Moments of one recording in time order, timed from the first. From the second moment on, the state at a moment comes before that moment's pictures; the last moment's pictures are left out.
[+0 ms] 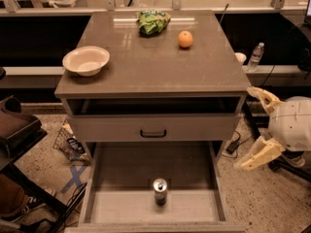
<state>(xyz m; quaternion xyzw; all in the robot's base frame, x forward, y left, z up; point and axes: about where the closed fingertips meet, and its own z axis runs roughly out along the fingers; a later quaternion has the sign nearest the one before) 0.446 -0.203 0.838 -0.57 0.68 0.11 0.44</state>
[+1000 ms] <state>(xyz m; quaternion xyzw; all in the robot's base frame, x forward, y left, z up) 0.458 -0.188 0.743 -0.53 0.70 0.19 0.44</state>
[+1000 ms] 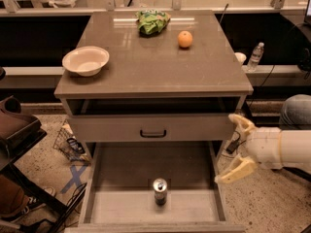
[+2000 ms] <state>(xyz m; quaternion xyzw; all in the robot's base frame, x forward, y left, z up) 0.465 -0.154 0.613 -0.49 0.66 0.29 0.49</state>
